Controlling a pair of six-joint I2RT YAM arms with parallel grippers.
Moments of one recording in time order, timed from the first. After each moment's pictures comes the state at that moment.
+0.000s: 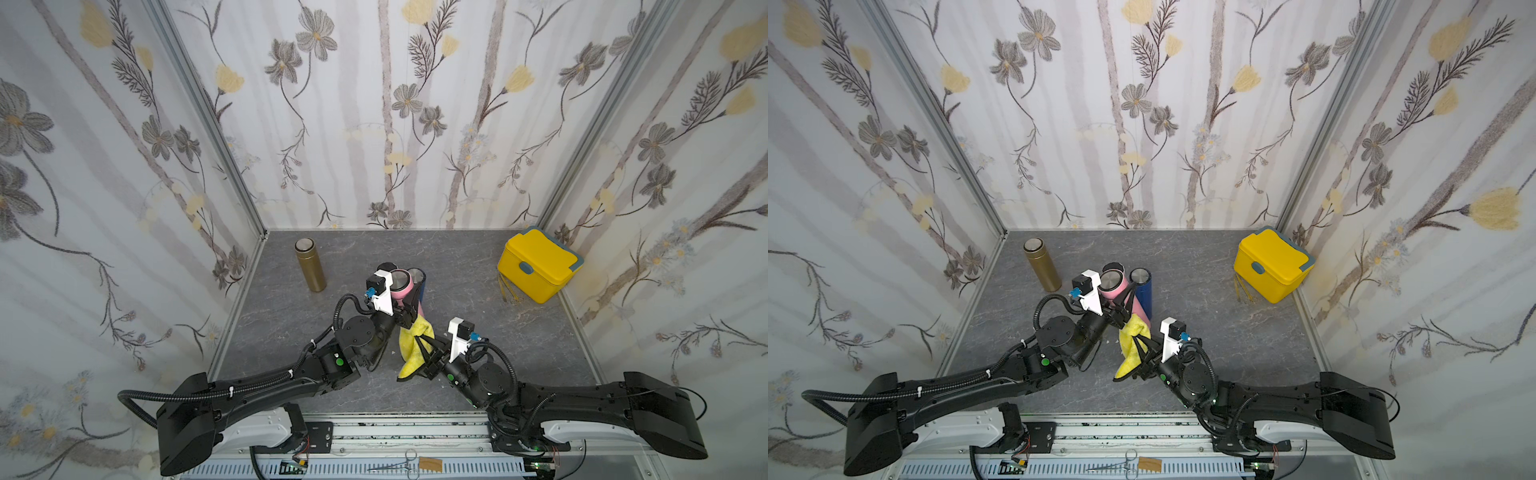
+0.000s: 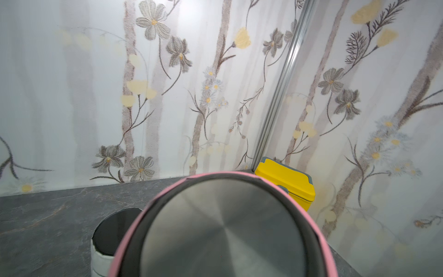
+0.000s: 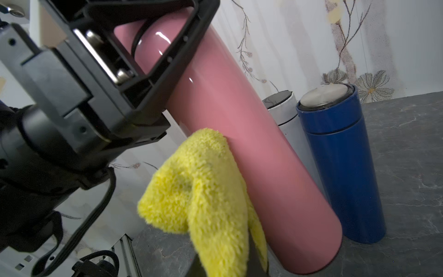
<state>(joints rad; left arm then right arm) -1.07 1.15 0.68 0.62 -0.50 -0.18 1.30 1.04 0.27 0.90 0.52 0.47</state>
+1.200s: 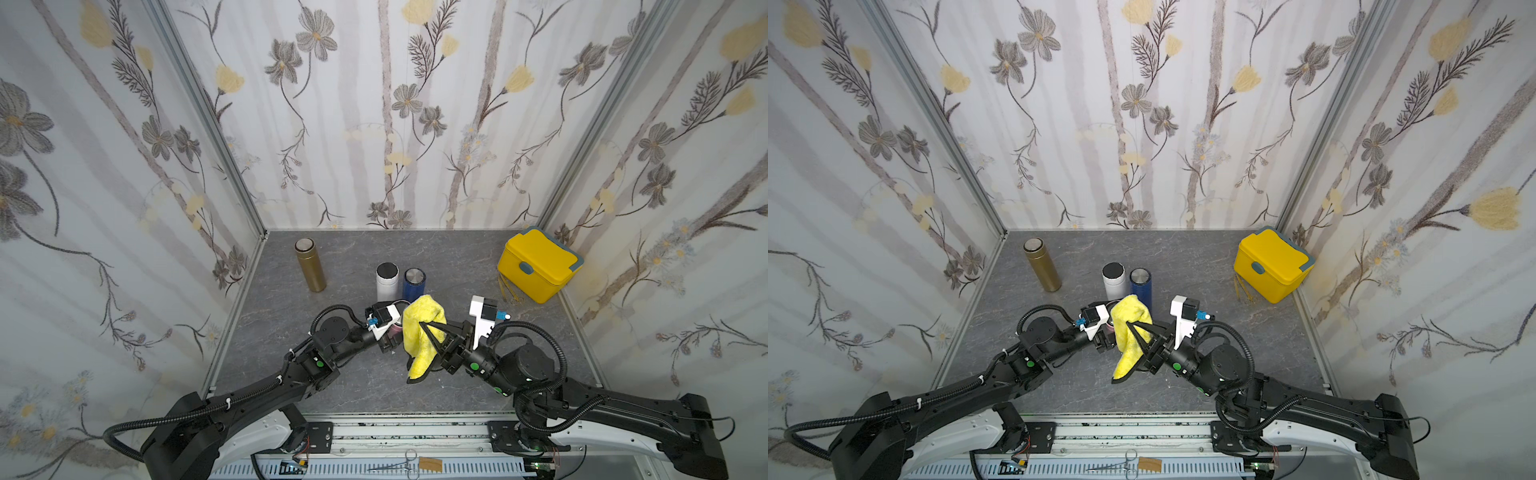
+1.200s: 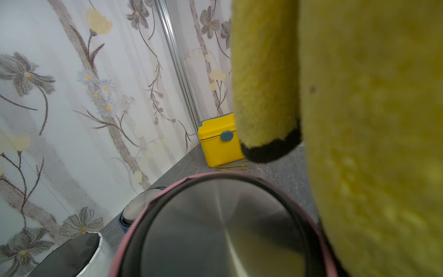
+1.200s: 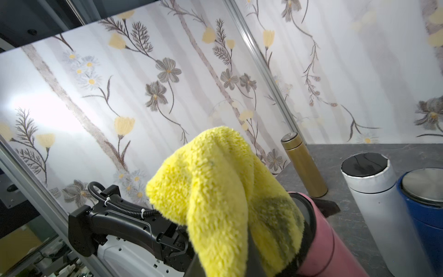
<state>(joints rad) -0.82 1.04 0.43 0.68 0.30 0.24 1.27 0.83 0.58 0.48 0.21 0.54</state>
